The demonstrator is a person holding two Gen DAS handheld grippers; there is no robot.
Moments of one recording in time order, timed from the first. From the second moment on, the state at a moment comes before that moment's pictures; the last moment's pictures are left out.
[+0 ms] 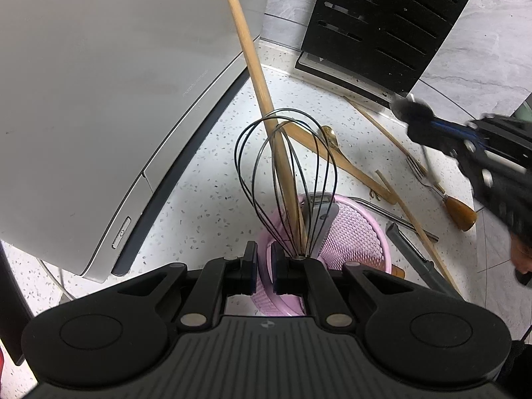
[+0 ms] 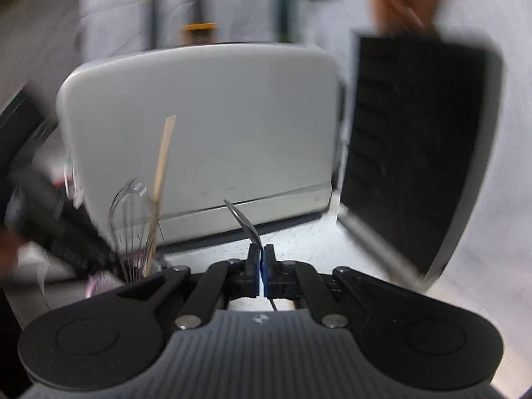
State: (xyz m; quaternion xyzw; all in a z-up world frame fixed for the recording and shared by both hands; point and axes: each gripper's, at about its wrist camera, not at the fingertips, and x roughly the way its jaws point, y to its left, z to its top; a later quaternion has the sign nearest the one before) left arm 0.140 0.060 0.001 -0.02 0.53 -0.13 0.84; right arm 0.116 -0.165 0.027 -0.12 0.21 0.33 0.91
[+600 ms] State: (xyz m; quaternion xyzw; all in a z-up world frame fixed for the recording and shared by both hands) left arm 0.141 0.061 0.001 -0.02 0.53 -0.13 0.84; right arm 0.011 -0.086 -0.031 -0.61 0.02 0.34 0.72
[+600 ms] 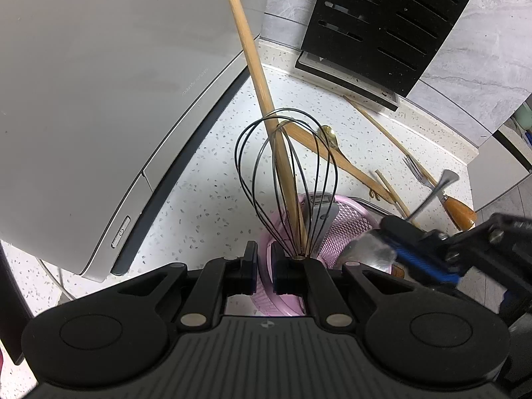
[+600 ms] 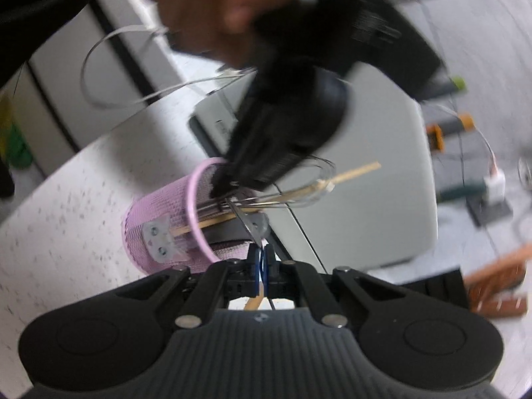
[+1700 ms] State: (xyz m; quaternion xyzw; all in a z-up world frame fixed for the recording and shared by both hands) left arm 0.142 0.059 0.000 -0.01 0.53 -0.13 0.84; right arm 0.058 -0.111 0.042 -0.36 0.09 0.31 0.88
